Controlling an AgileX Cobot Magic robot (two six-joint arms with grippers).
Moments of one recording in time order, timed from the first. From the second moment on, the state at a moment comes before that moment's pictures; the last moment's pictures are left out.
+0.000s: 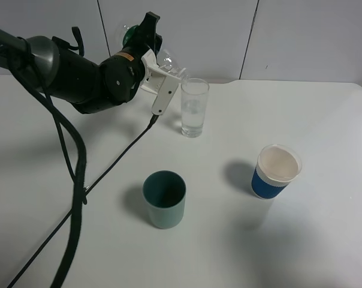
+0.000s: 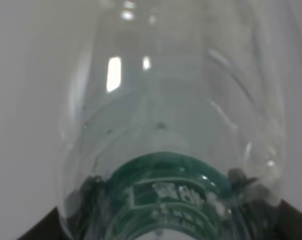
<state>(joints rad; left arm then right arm) -0.63 2.00 -1.09 -0.66 -0.82 2.40 -0.07 0.01 -0.49 0.07 1.07 -0.17</state>
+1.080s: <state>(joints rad) -0.63 2.00 -1.09 -0.64 -0.84 2.49 -0.07 0.01 -0.49 0.07 1.07 -0.17</state>
